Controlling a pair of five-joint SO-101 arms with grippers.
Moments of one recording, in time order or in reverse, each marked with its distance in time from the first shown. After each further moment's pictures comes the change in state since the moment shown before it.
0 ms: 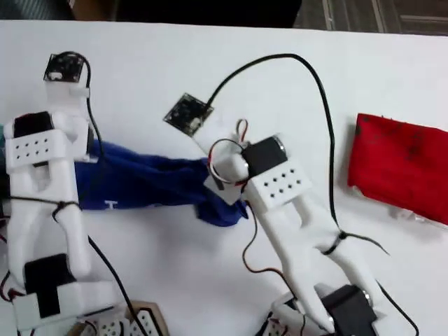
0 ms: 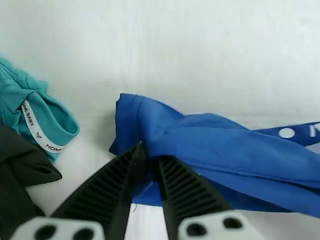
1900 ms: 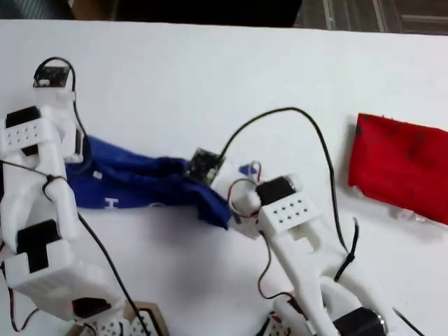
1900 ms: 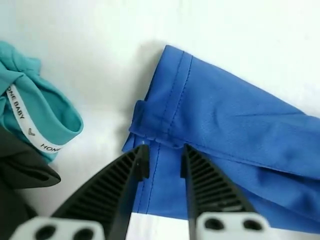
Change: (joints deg) left arm -4.7 14.7 -7.3 -0.9 -0.4; right arm 3.3 -8.9 31.3 -16.4 11.9
